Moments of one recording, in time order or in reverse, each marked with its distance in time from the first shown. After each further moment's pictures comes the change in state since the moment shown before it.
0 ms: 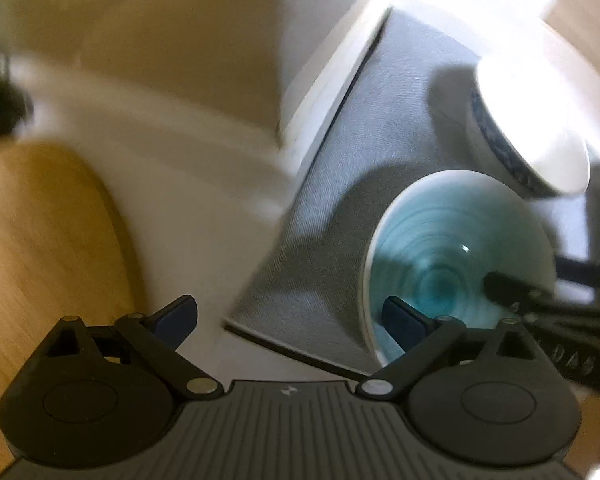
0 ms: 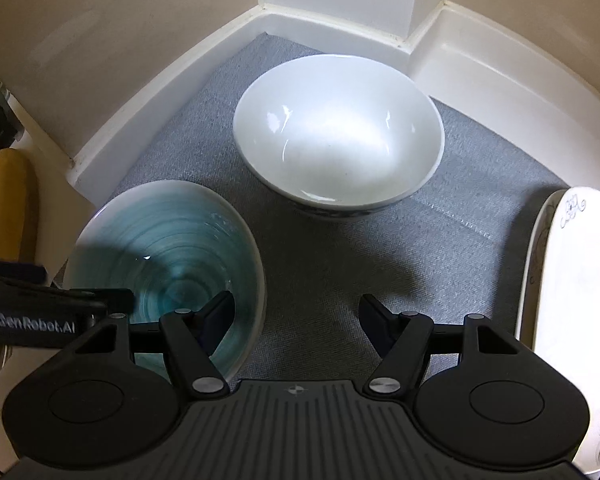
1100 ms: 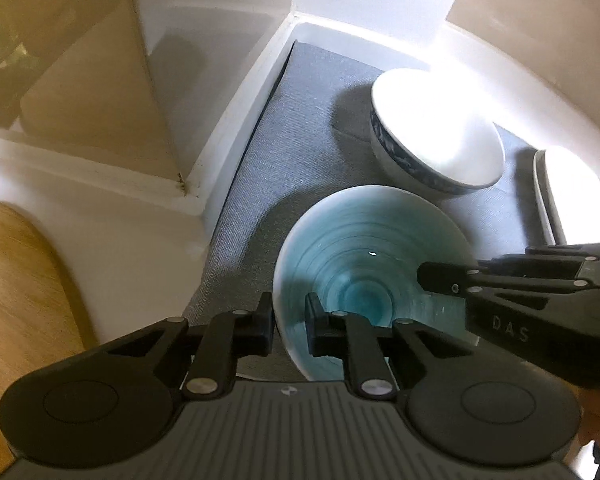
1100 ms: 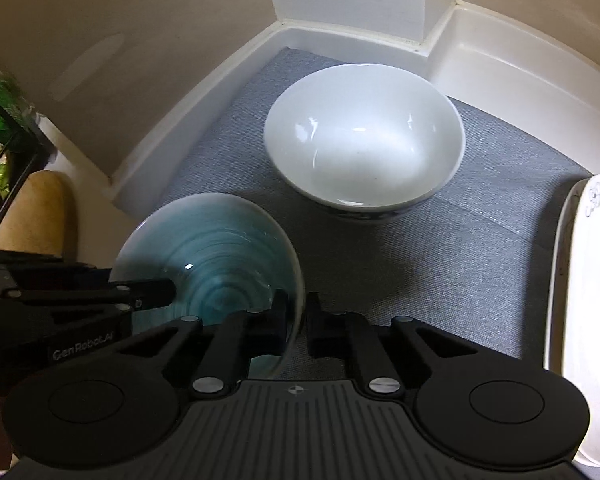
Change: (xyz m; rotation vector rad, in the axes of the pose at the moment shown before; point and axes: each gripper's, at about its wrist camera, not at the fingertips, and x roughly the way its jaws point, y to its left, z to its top) left arm -0.018 -0.015 -0.009 0.068 -0.094 -0.193; right arm -0.012 -0.014 -0.011 0.050 -0.044 0.119
